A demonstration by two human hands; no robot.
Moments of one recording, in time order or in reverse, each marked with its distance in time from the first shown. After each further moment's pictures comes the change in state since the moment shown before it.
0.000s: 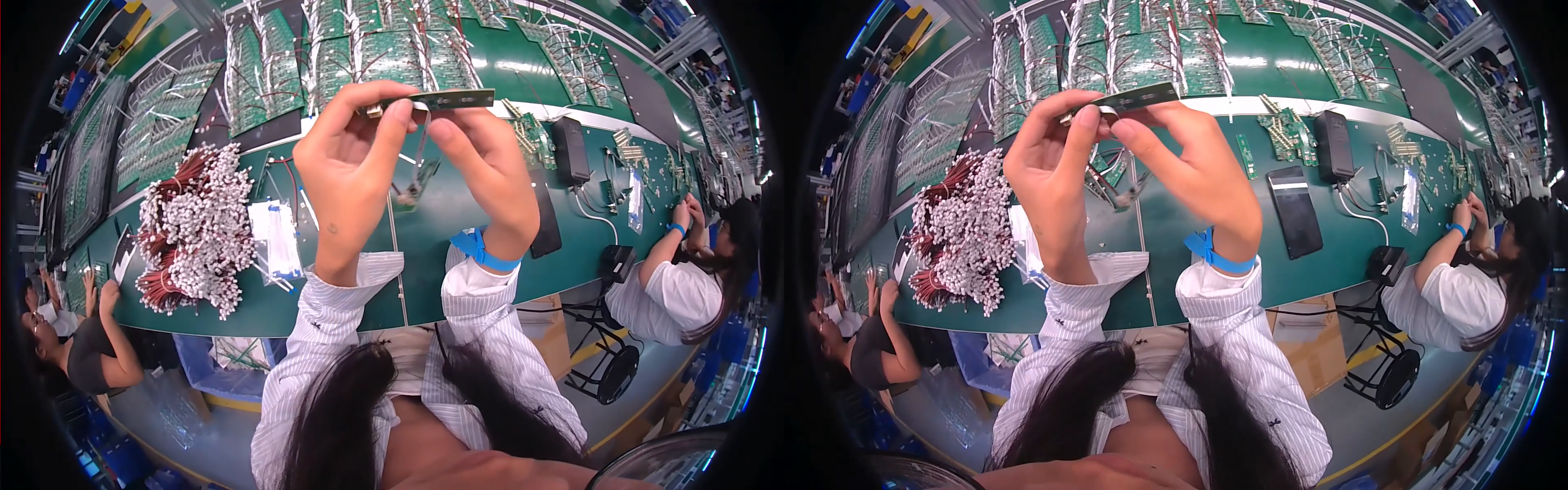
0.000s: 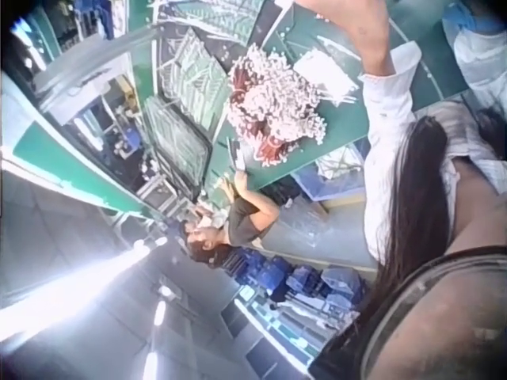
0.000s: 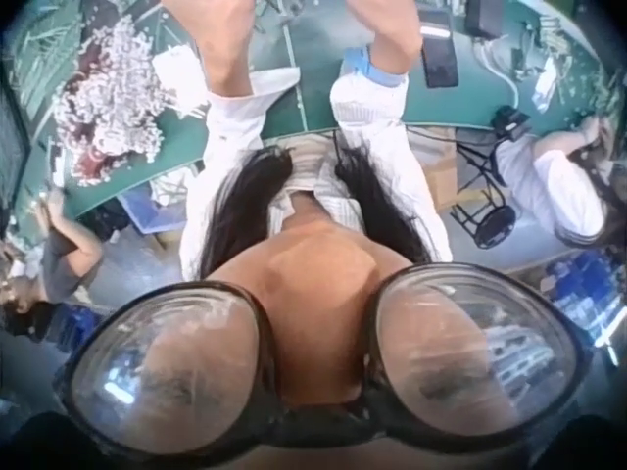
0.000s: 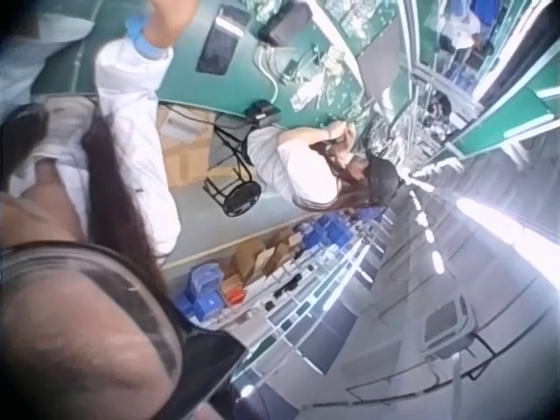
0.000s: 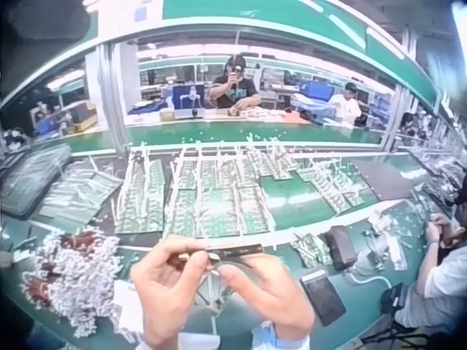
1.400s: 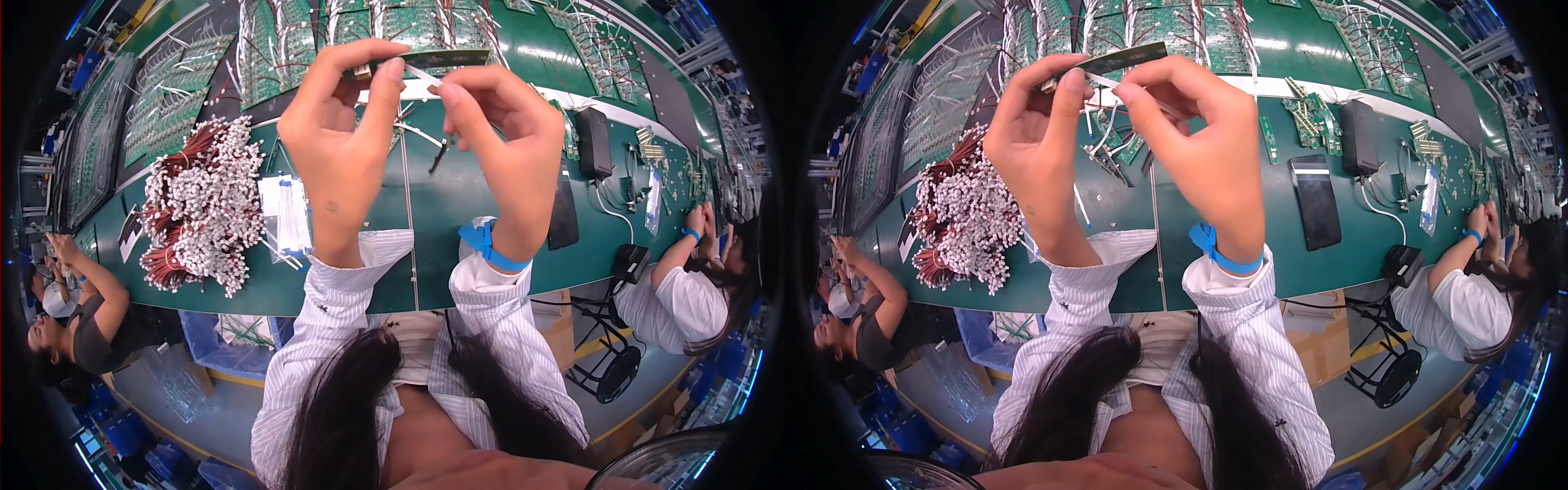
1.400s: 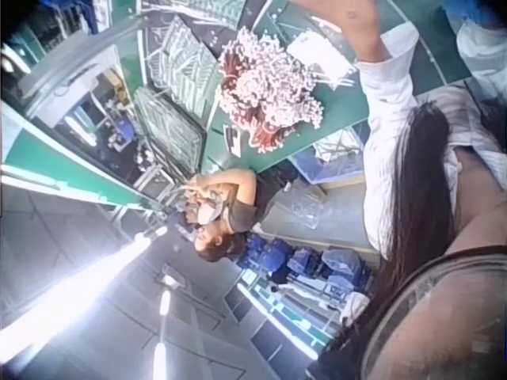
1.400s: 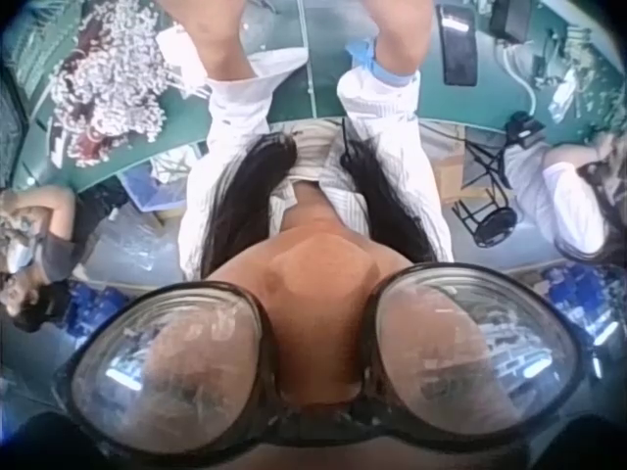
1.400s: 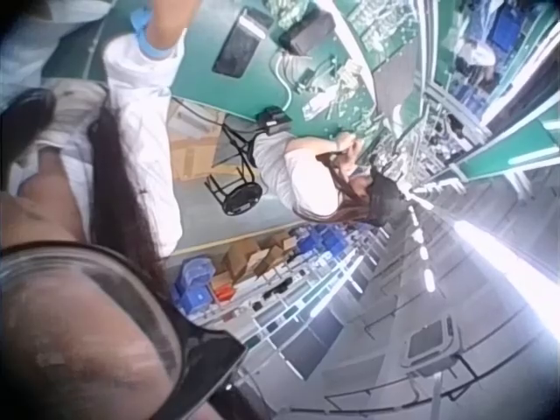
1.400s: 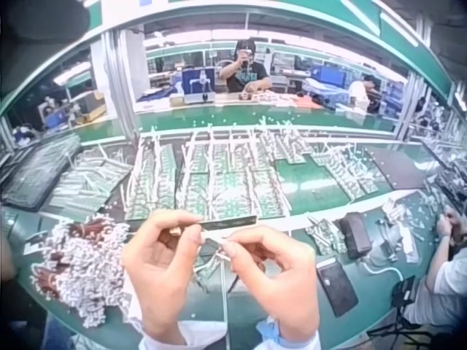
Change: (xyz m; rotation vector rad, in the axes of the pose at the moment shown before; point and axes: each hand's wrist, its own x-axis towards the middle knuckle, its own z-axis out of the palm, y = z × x) left_hand 0.009 -0.002 -0.014 0.255 0.060 0.141; right_hand 0.002 -0.007 0.022 0.041 0.263 0.096
